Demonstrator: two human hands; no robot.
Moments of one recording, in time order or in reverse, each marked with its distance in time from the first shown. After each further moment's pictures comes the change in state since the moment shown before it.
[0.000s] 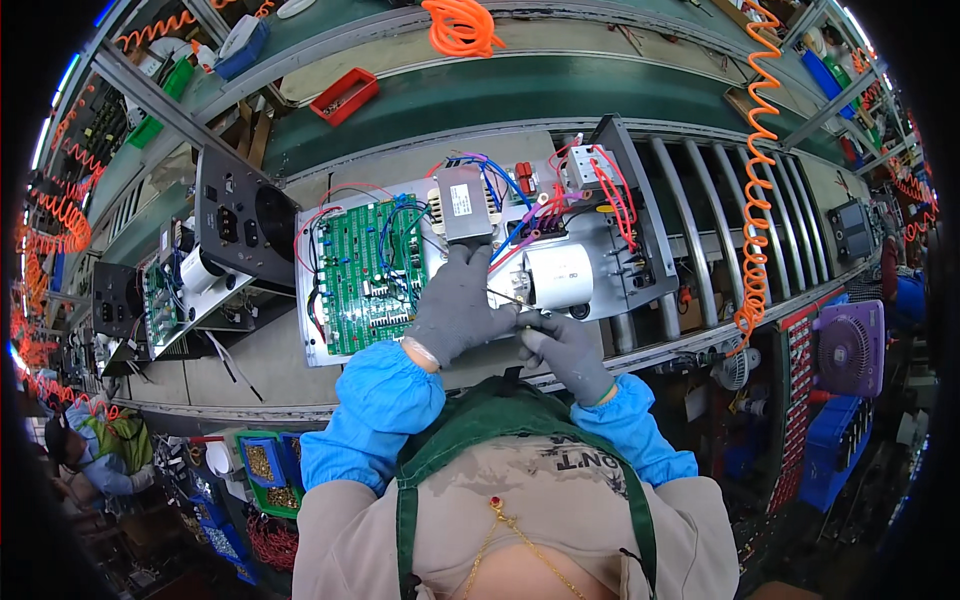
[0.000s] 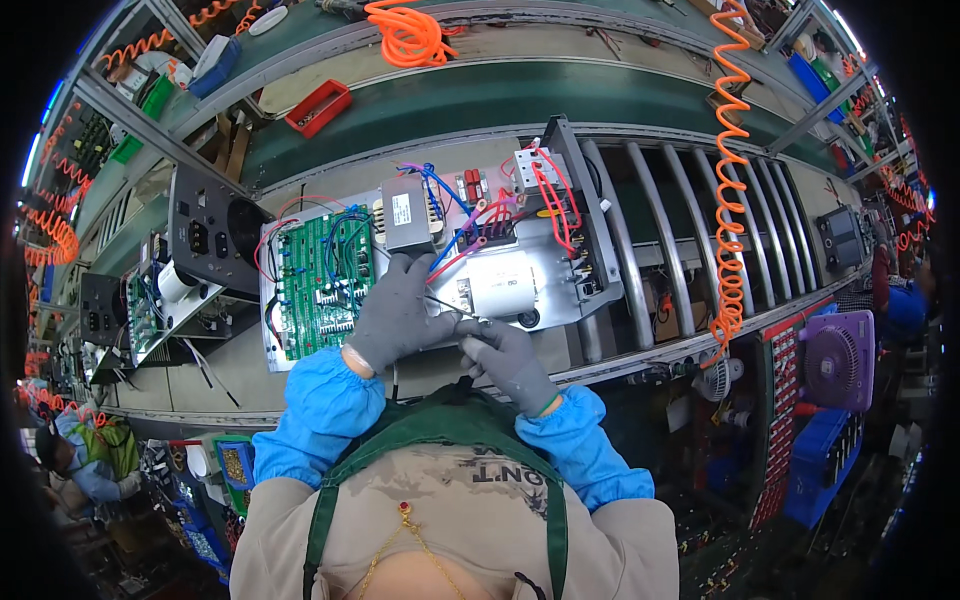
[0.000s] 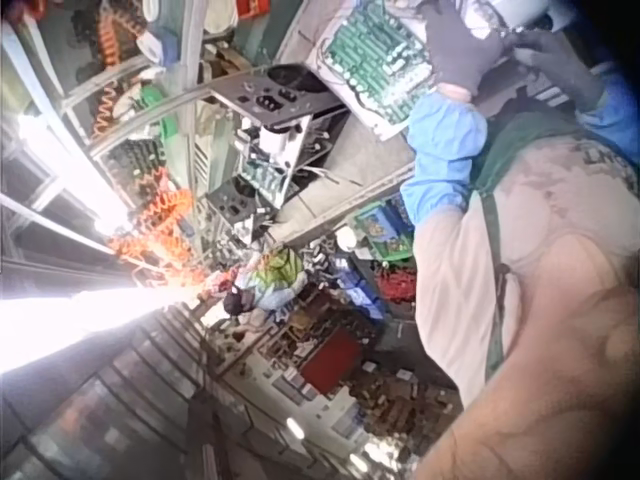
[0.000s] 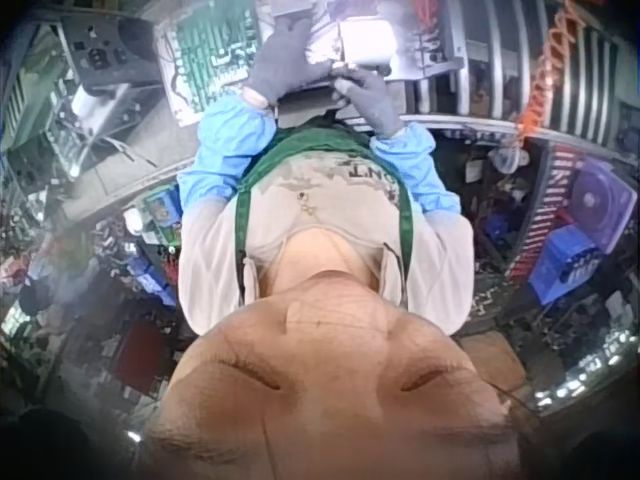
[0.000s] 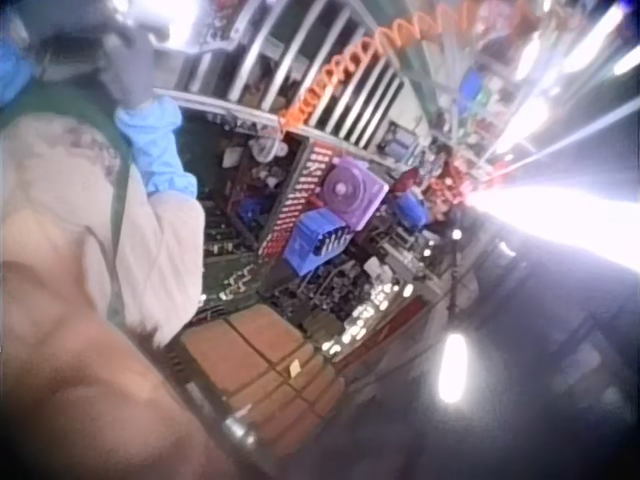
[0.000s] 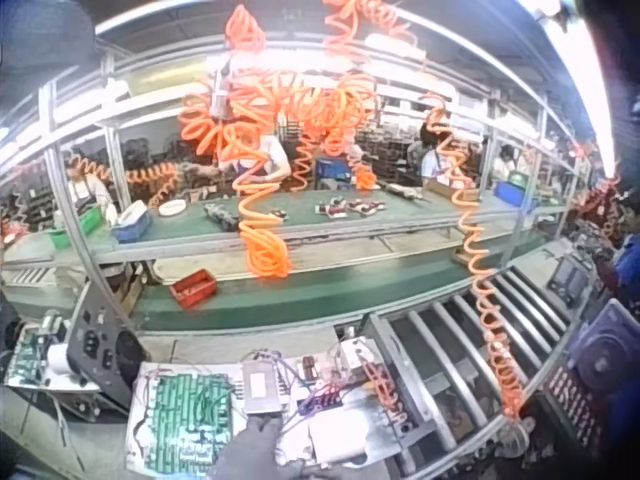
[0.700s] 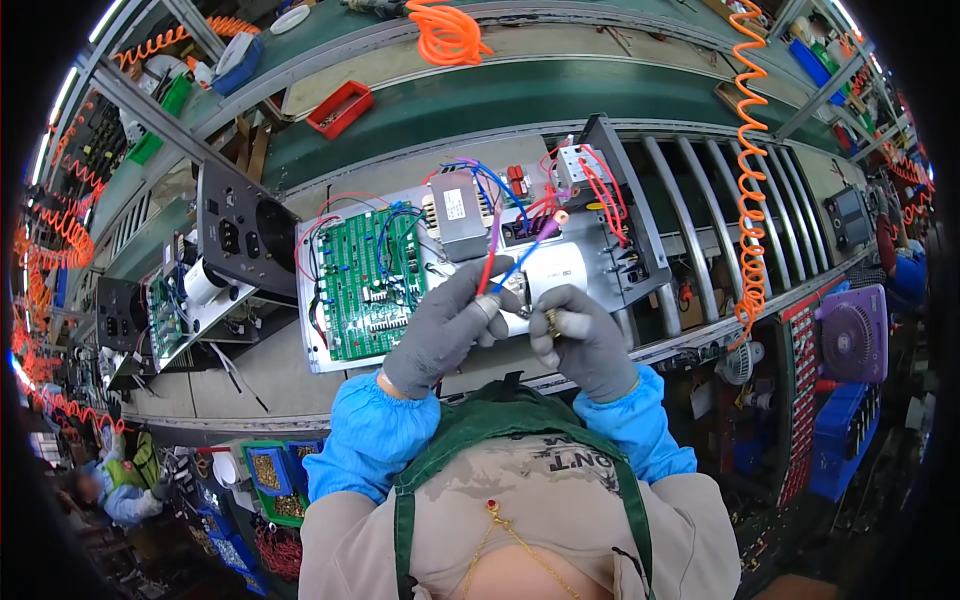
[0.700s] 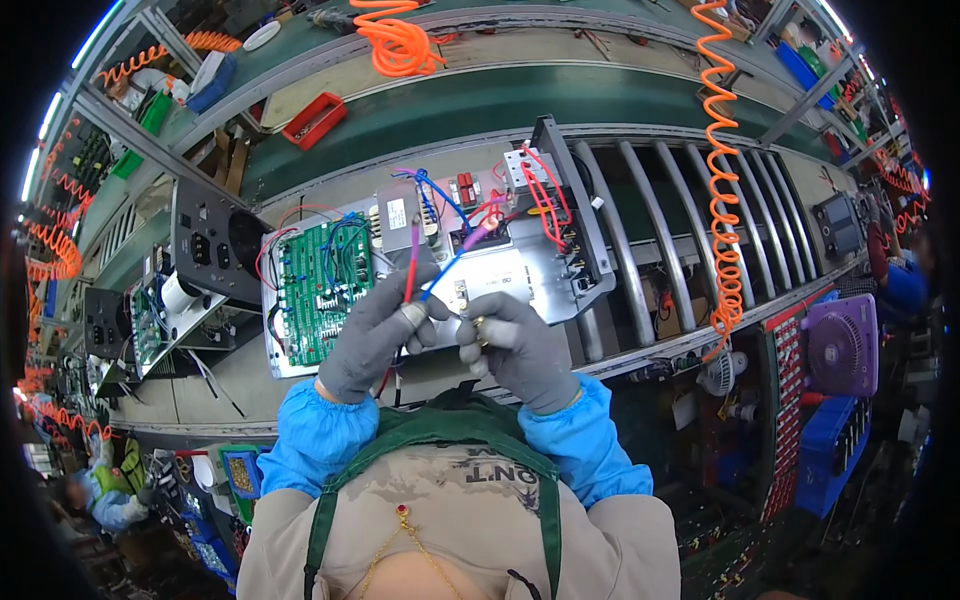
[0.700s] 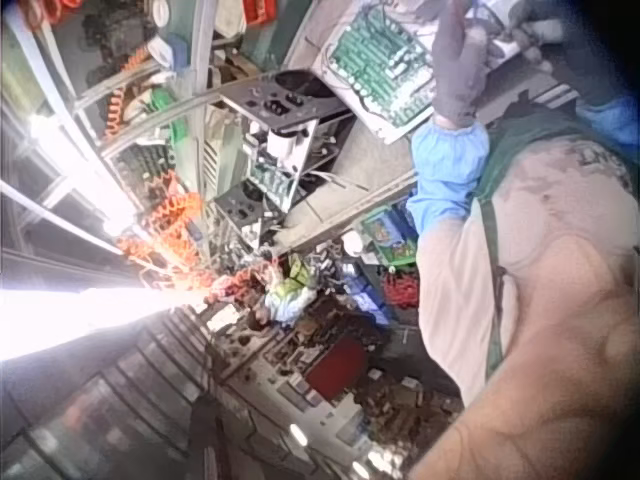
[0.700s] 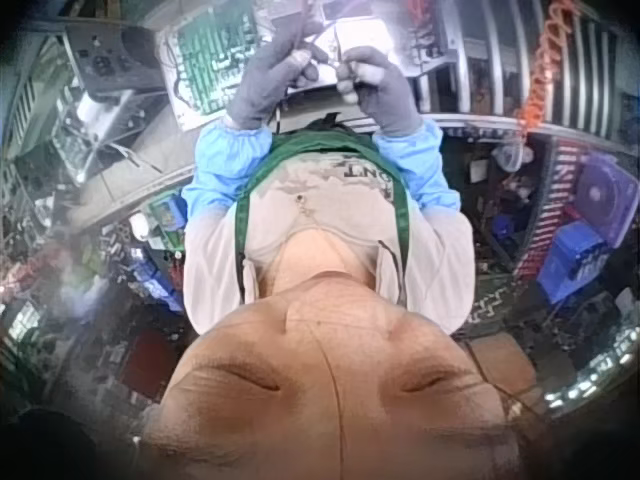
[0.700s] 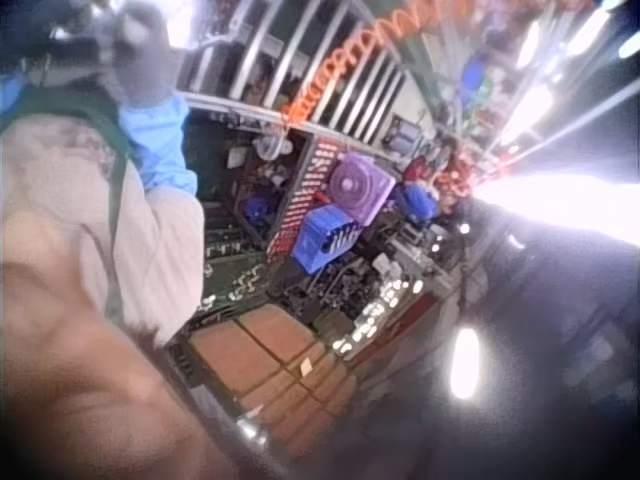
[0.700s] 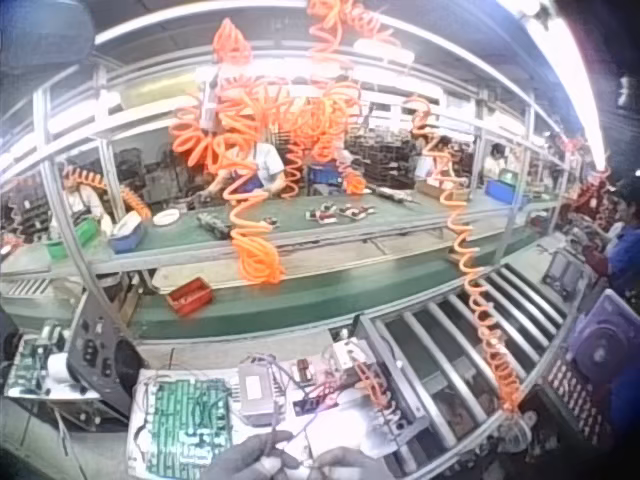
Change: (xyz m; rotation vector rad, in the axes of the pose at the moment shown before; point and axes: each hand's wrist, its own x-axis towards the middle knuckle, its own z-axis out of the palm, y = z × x) left_hand -0.032 0.022 -0.038 -1.223 -0.198 -0.116; right_hand -0.017 -0.050 -0.002 0.651 -0.220 -0.095
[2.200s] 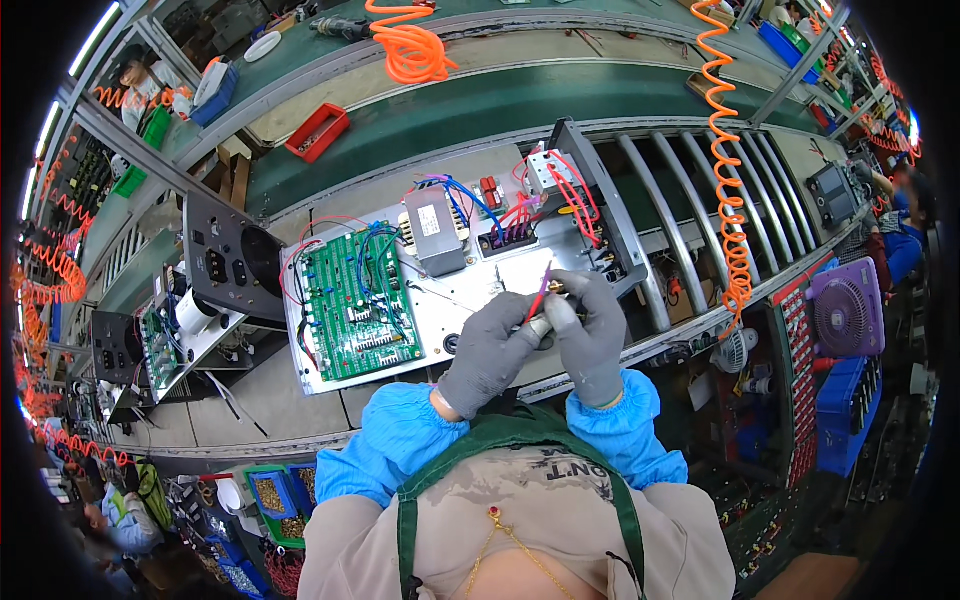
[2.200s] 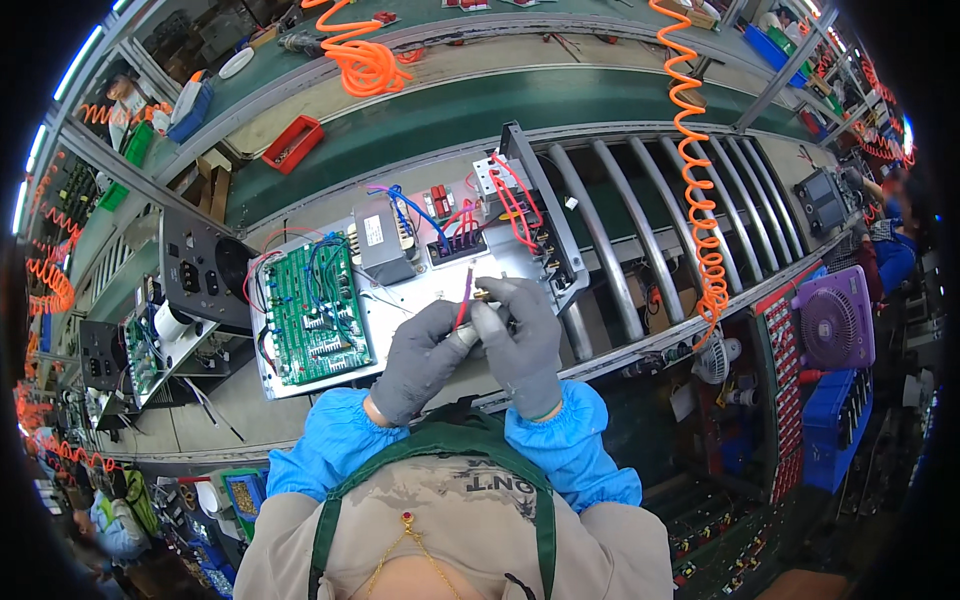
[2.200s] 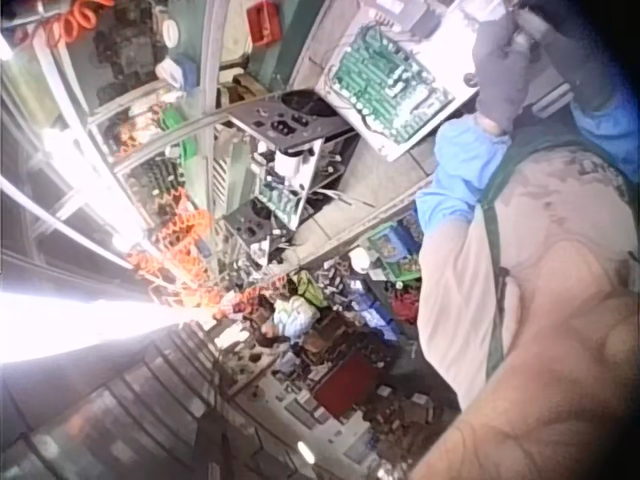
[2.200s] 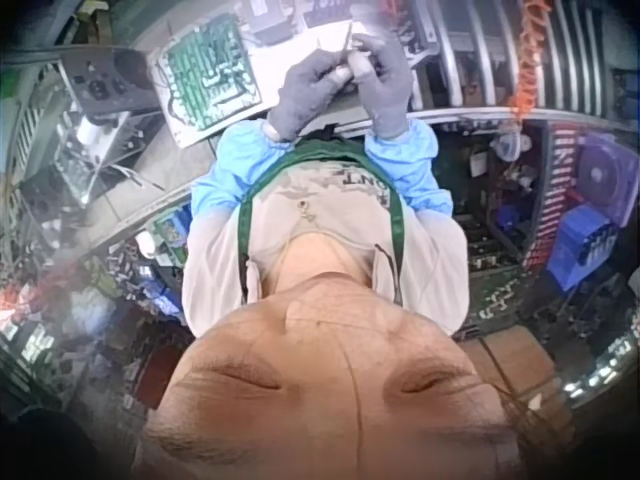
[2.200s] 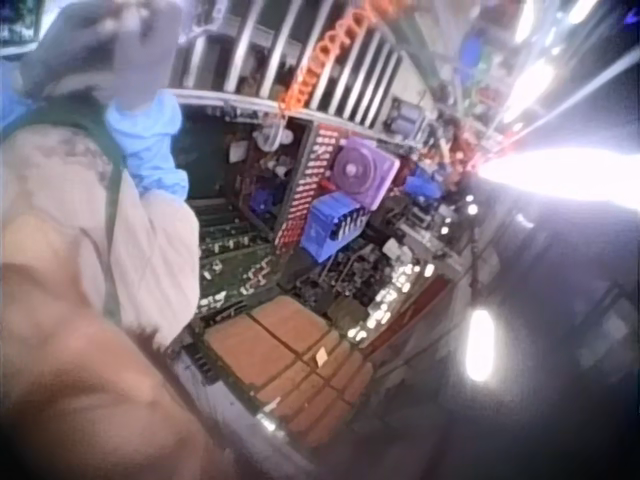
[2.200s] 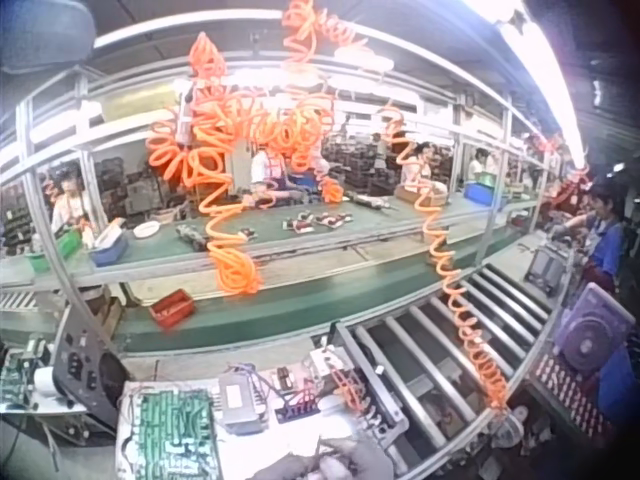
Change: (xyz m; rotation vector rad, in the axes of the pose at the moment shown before) left_hand 0.021 -0.045 0.047 0.262 -0.025 0.189; right_hand -0.002 -0.009 0.020 -1.083 0.504 -0.774
